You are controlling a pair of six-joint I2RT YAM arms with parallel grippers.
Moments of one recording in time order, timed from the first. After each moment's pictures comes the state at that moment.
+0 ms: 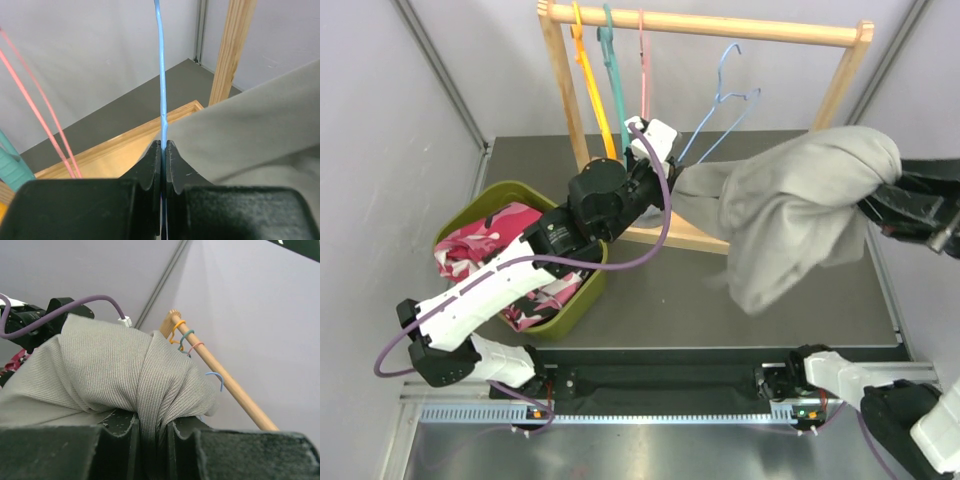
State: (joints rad) left arm -1.02 1.35 1.60 -0.24 -0.33 0.03; right arm 0.20 1.08 2.28 -0.79 -0.84 -0.25
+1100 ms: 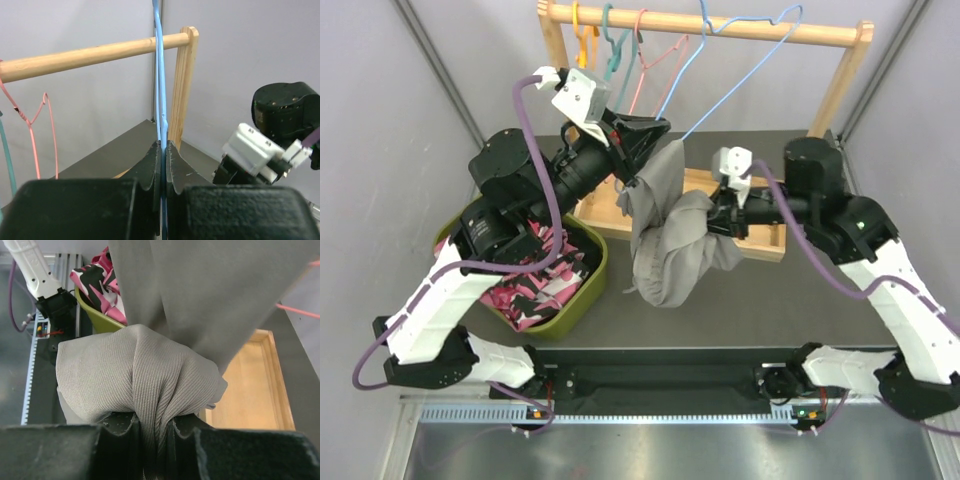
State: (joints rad) left arm -1.01 1.34 1.99 -0.40 -0.15 -0.04; right arm 0.60 1.13 1.56 -0.76 -0.74 -0.39
